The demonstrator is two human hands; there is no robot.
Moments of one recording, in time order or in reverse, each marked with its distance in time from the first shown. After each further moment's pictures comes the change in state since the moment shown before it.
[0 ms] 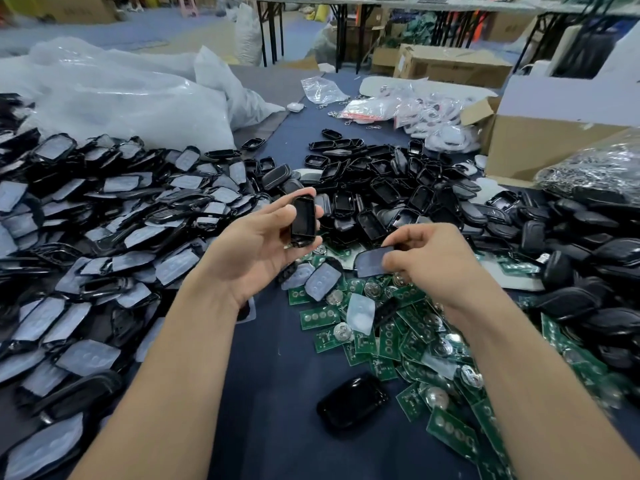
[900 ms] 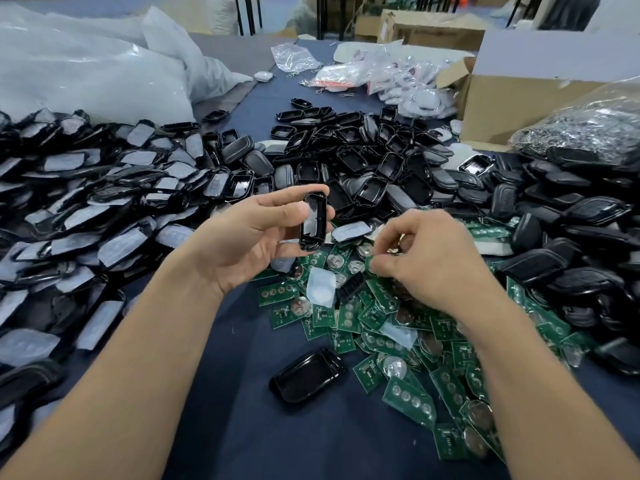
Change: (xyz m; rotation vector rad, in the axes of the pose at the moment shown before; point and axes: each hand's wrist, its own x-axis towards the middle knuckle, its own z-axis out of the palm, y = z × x) left_hand 0.003 -0.025 0.033 0.214 -0.186 -0.100; right_hand -0.023 0.024 -0.031 -0.416 0.006 -0.162
